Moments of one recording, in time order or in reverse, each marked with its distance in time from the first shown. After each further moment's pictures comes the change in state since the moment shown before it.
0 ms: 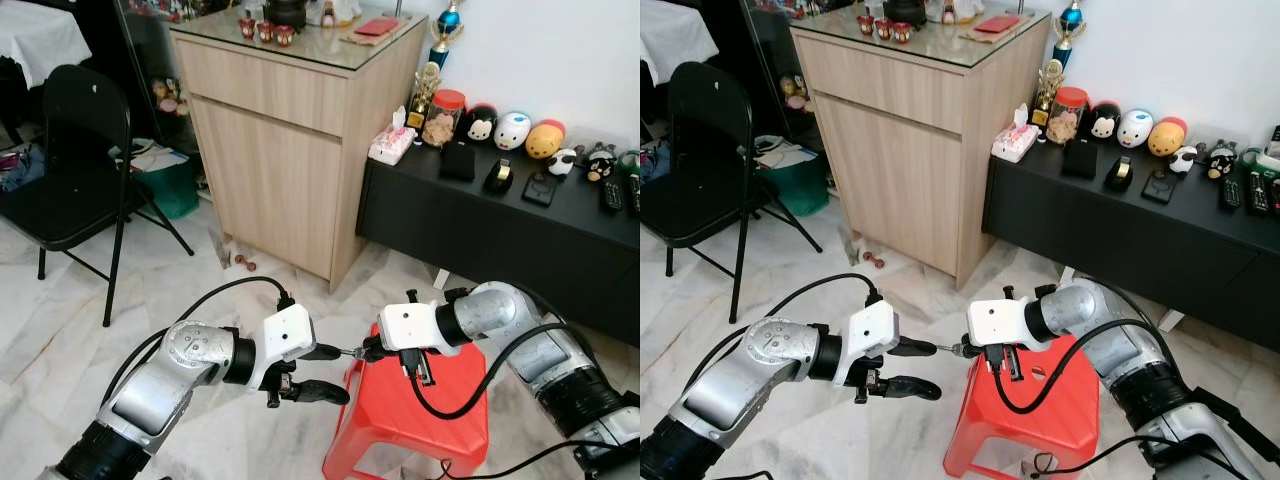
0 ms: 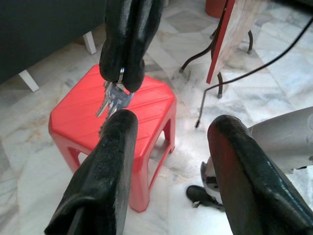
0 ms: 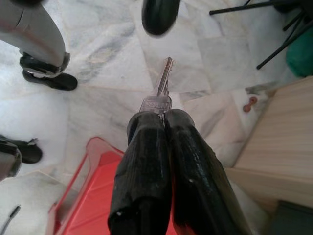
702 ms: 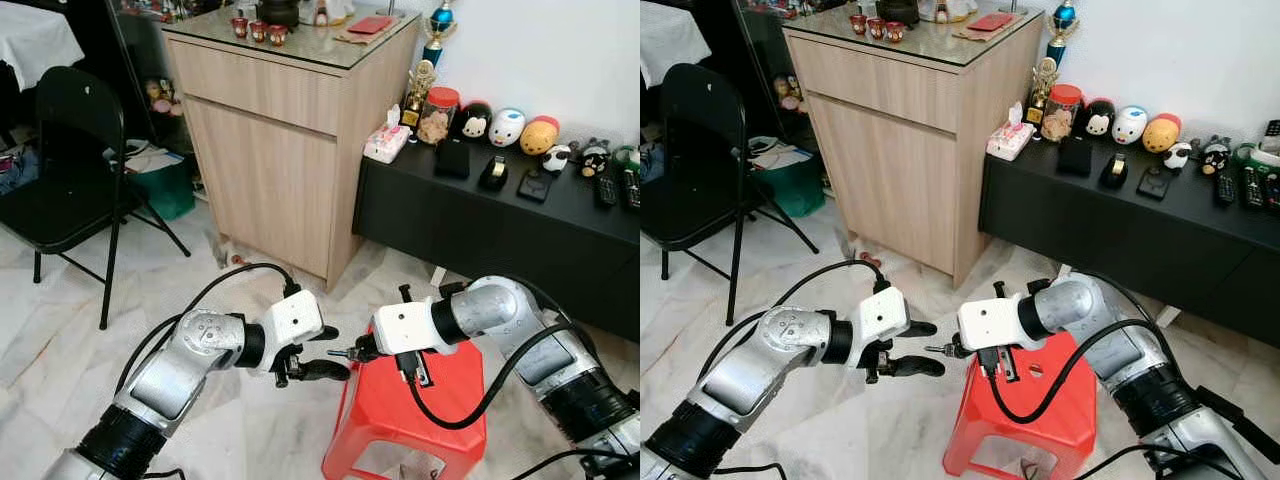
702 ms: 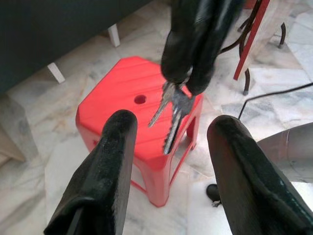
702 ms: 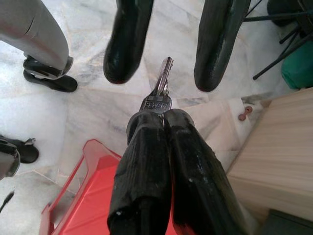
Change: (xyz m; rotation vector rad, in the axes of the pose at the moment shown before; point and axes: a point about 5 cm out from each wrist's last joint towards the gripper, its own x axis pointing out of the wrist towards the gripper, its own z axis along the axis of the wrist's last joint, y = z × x) left arm 0.007 0.016 -0.001 -0.007 0.032 0.116; right arm -0.003 0.003 0.018 -0.054 -0.013 0.019
